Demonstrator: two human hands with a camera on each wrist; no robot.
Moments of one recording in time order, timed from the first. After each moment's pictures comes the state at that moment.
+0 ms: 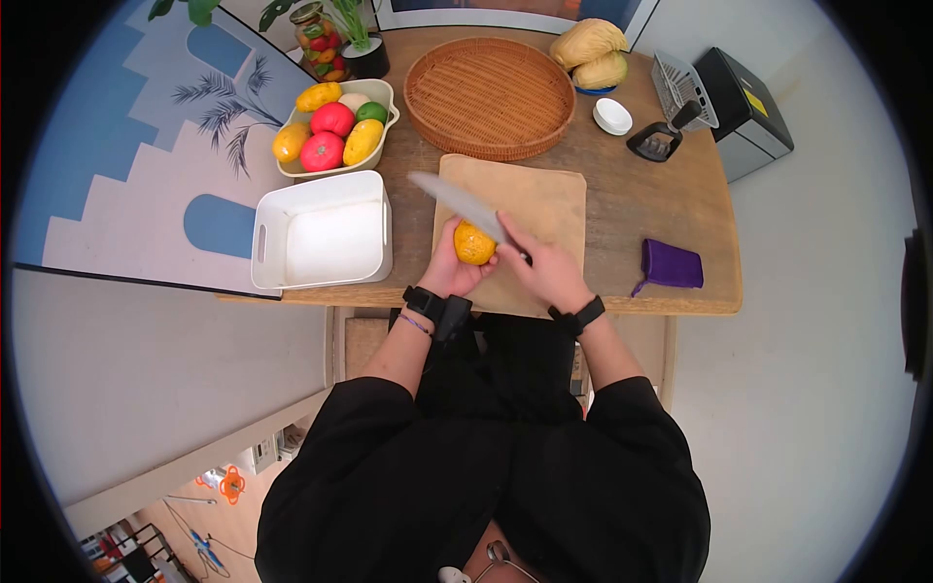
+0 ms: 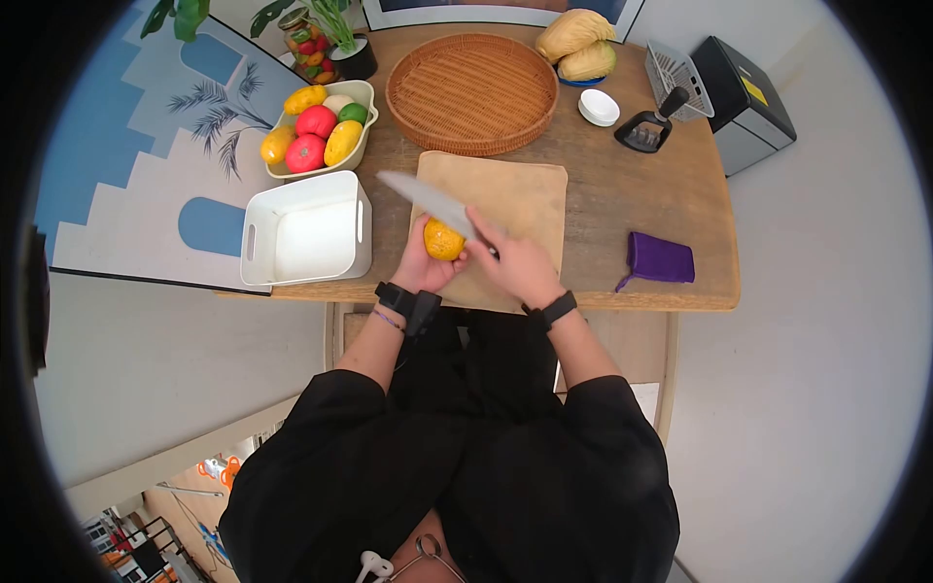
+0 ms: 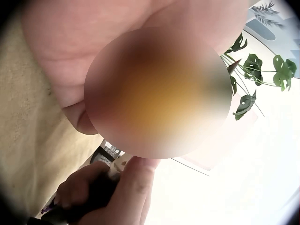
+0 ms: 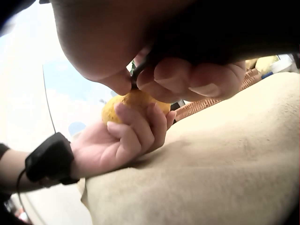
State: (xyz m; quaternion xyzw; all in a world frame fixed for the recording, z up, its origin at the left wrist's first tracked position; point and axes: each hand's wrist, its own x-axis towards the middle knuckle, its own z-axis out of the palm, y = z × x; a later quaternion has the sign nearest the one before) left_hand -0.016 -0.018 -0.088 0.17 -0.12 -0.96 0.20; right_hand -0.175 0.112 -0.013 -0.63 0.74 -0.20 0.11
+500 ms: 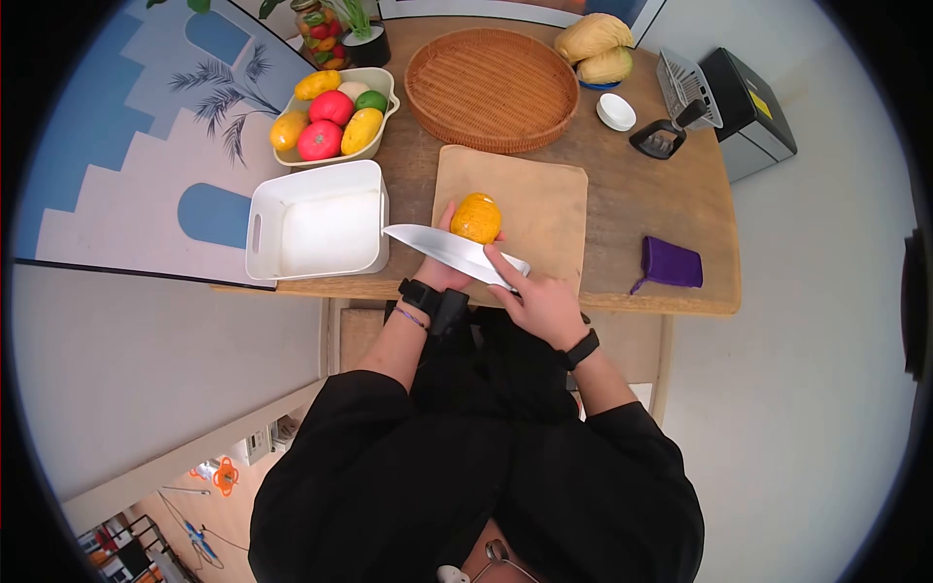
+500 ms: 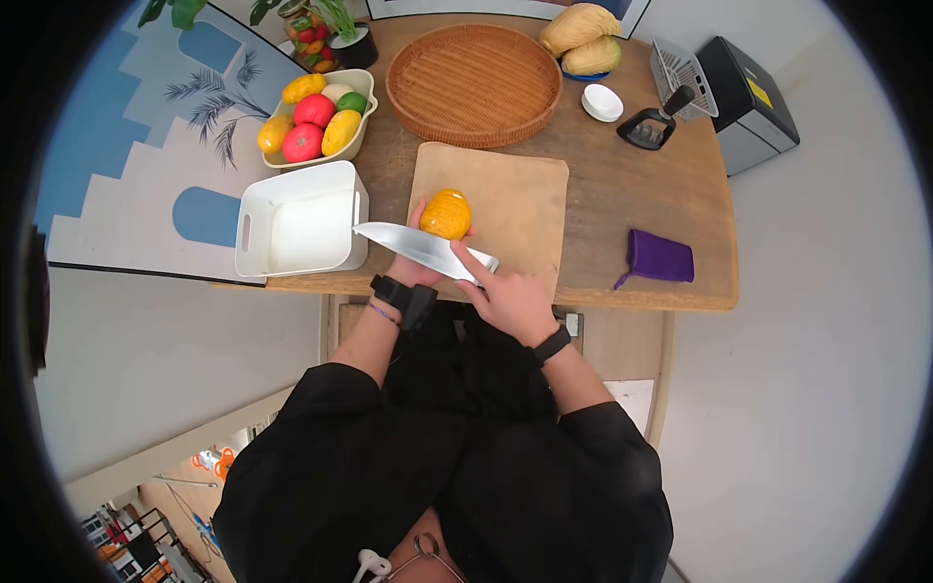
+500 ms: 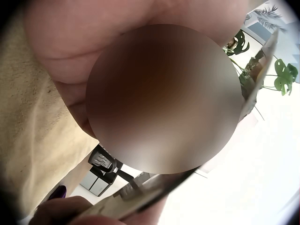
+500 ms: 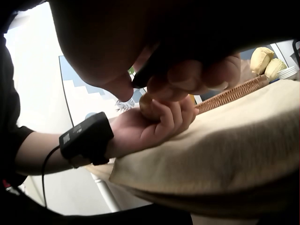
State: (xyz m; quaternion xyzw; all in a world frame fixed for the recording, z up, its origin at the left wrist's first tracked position) left_hand -0.021 -0.018 -0.091 0.17 -0.07 -0.96 0.19; right_hand -0.140 0.156 0.002 -0.67 0.73 -0.16 0.07
